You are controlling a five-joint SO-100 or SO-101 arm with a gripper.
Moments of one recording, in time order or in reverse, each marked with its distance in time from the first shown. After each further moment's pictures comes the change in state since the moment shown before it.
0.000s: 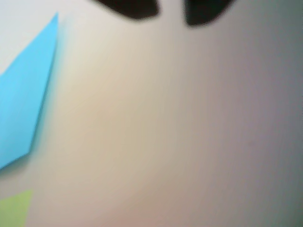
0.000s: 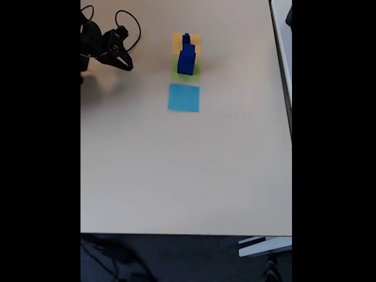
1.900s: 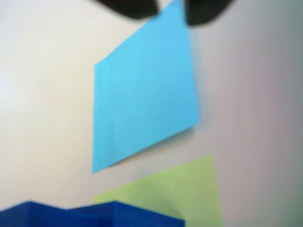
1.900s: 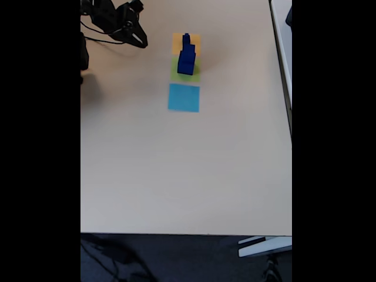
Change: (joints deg) arm -6.2 -46.1 -39.8 -7.2 12.1
